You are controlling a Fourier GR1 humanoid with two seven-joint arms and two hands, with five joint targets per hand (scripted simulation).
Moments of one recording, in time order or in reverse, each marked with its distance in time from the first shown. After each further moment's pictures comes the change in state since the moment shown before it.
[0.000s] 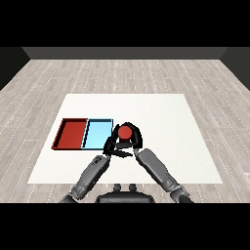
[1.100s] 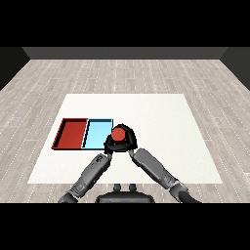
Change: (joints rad) left arm -0.039 0.011 -0.042 0.002 0.020 0.237 0.068; right arm -0.077 -0.006 0.116 0.067 -0.108 -0.066 -0.057
